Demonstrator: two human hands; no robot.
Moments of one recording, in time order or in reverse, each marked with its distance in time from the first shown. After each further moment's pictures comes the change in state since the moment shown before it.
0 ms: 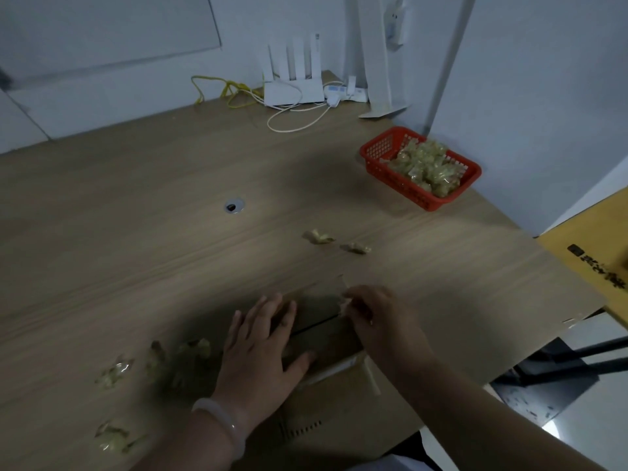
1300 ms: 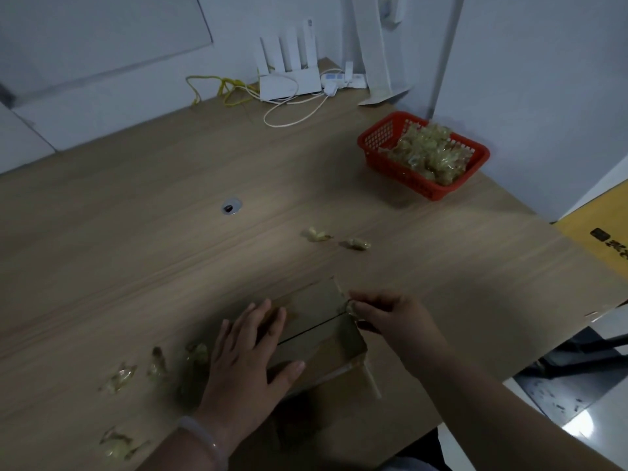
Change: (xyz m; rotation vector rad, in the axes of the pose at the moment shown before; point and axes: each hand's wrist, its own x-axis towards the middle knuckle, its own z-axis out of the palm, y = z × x) left_hand -0.004 0.002 -0.002 -0.021 -0.001 -0.013; right_hand 0.015 0.037 0.000 0.861 -0.168 0.587
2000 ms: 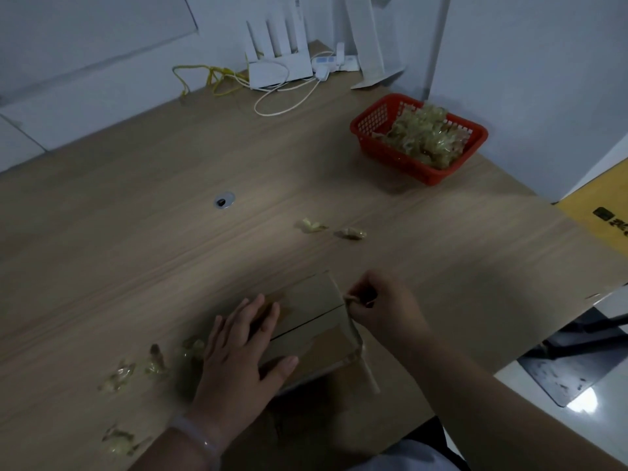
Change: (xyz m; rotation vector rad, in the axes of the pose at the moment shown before) left_hand 0.002 -0.001 -0.001 -0.056 -0.003 0.025; right_hand 0.017 0.014 -0.004 -0.585 0.126 -0.333
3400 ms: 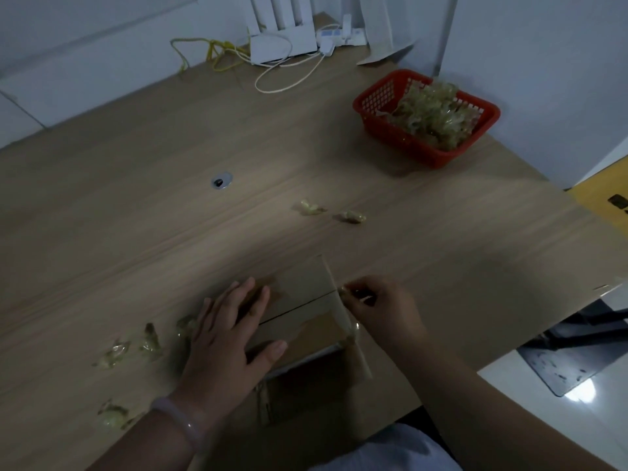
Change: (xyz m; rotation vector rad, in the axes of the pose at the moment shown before) left_hand -0.002 -0.004 0.006 0.003 0.031 0.035; right_hand -0.009 0.032 0.014 0.052 -0.013 0.076
